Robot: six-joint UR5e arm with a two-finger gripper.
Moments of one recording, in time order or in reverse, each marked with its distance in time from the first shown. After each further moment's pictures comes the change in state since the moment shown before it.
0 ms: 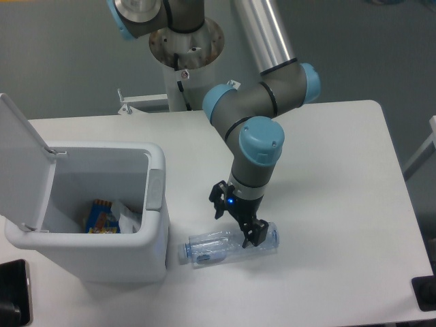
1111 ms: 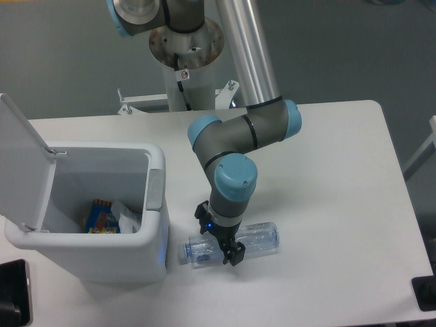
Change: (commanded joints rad) arm -0.081 -0.124 0.049 0.034 0.083 0.002
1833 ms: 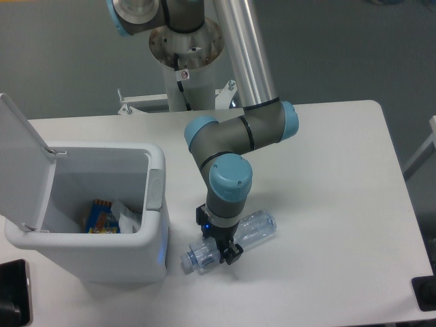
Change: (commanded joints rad) arm 0.002 0.018 0.006 0.002 0.000 -0.006
